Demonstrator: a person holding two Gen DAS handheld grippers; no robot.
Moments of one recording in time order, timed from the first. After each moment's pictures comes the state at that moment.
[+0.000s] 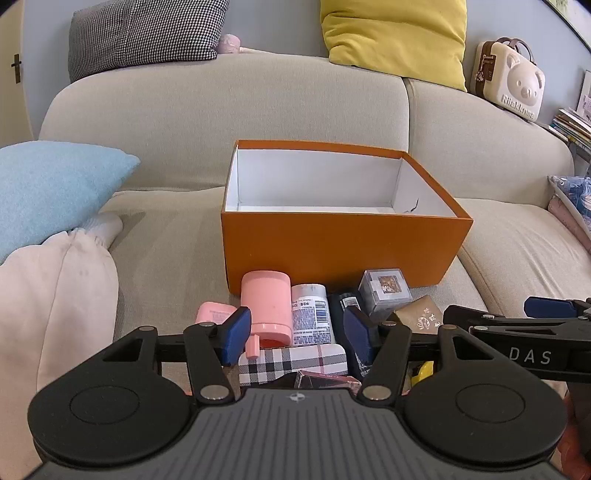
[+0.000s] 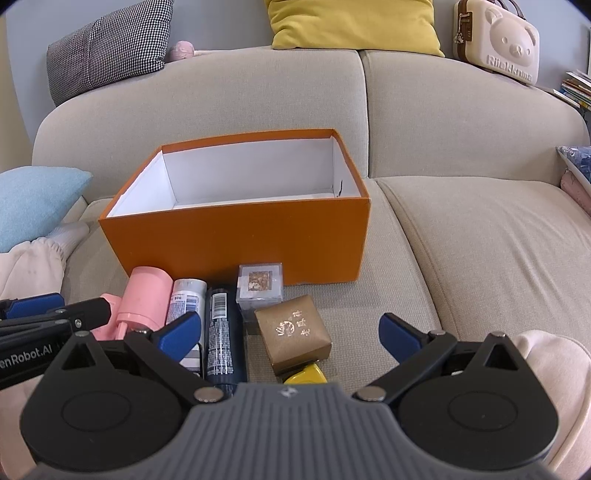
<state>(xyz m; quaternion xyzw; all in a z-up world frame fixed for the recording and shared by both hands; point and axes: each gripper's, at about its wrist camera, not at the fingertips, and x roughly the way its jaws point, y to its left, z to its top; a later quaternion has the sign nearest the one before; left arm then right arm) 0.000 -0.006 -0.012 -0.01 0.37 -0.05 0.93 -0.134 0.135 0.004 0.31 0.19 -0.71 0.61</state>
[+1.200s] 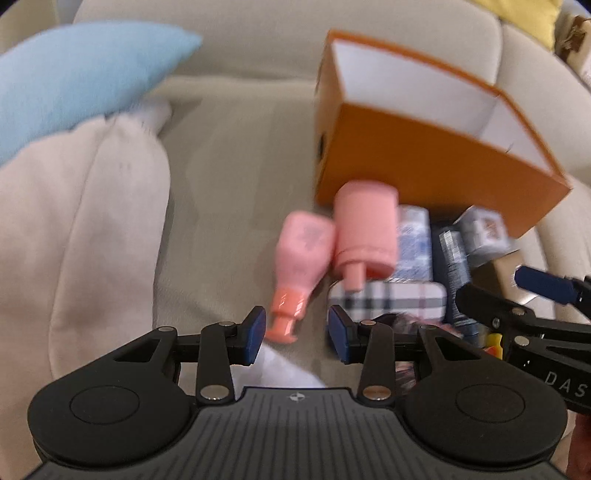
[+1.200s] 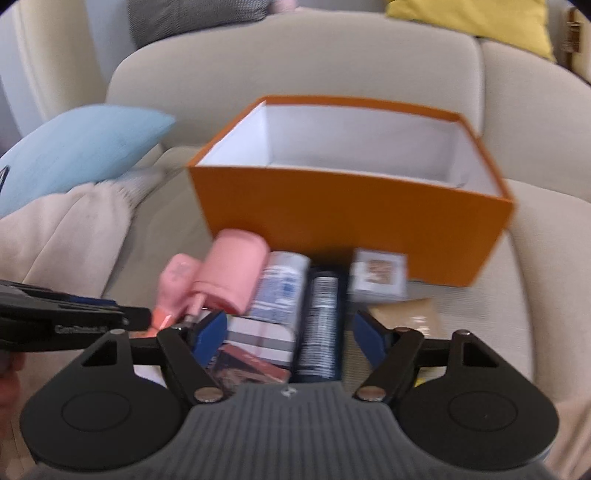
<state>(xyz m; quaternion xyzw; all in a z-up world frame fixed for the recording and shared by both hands) 0.043 0.065 -0.063 -0.05 0.53 0.01 0.85 -0.076 0.083 -0.019 0.32 0.25 -0.59 0.69</state>
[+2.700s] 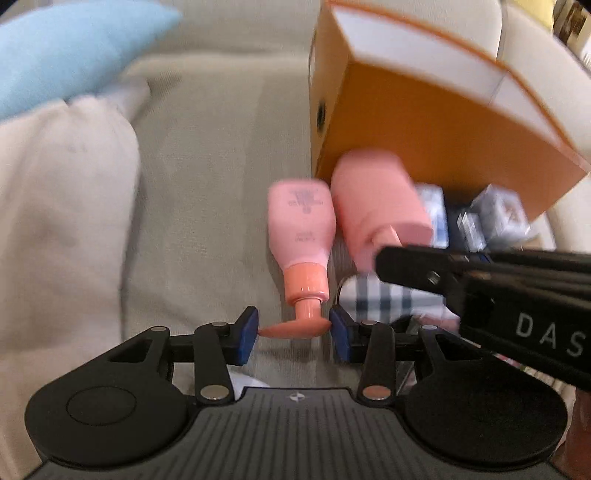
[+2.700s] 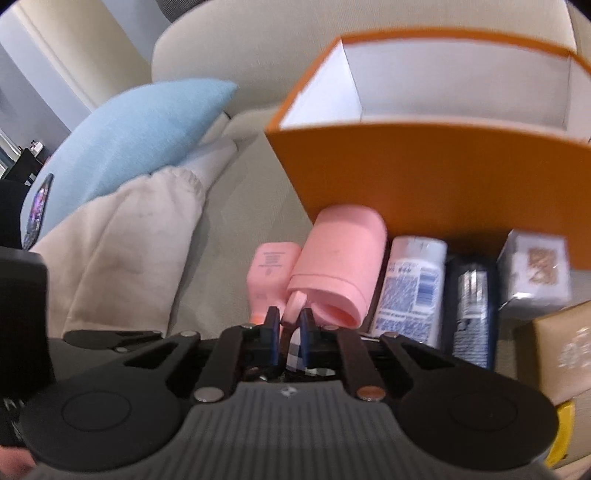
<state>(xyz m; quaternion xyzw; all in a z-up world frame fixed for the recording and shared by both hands) 0.034 0.103 -0.083 -0.05 0.53 -0.03 0.85 -0.040 0.018 -0.048 0.42 0.22 -0.47 0.74</state>
